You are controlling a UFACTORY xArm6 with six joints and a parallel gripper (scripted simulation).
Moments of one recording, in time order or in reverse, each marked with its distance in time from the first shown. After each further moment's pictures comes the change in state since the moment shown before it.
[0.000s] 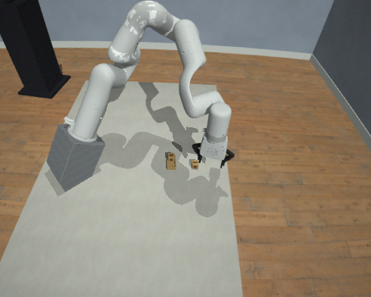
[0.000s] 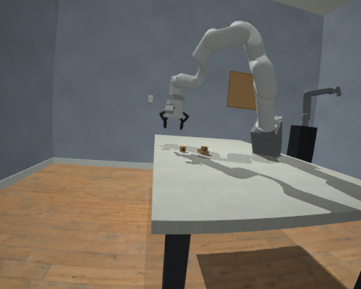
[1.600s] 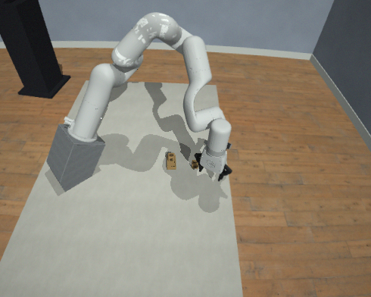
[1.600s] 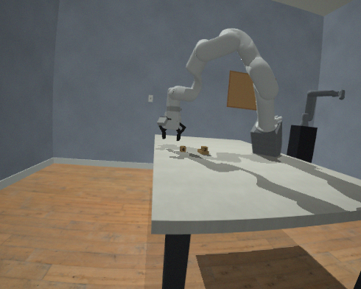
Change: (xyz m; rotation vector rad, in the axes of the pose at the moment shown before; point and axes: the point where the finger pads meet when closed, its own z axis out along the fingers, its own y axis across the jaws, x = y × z) arm -0.009 0.008 0.064 0.011 -0.010 0.254
